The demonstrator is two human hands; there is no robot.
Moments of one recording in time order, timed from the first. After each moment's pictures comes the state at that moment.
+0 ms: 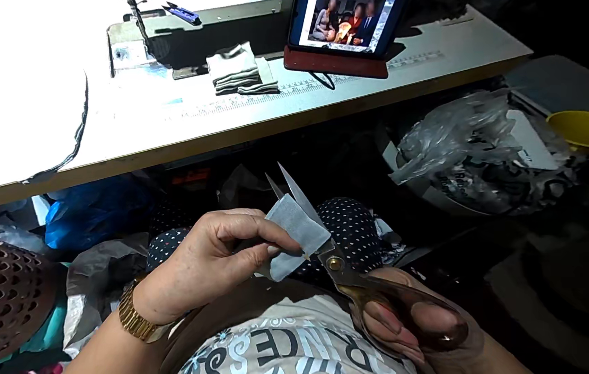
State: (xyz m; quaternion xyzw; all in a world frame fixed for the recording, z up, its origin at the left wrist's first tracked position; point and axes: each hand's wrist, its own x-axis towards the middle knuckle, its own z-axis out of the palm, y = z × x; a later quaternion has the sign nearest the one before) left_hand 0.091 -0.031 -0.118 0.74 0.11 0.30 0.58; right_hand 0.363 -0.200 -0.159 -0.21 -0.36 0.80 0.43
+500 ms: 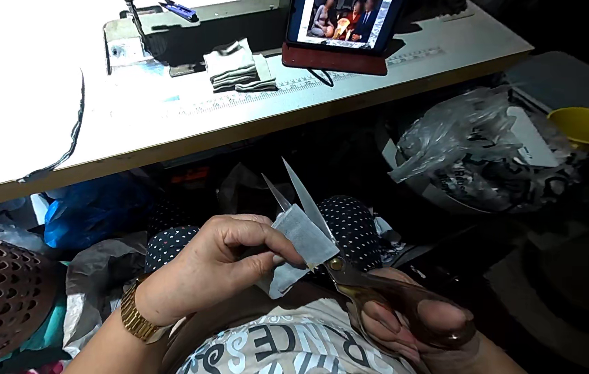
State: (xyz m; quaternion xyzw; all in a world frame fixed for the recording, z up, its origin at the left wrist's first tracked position) left_hand 0.095 -0.035 -0.121 0.75 0.09 0.27 0.59; right_hand 0.361 -0.204 -0.165 -0.21 -0.38 0.78 0.45
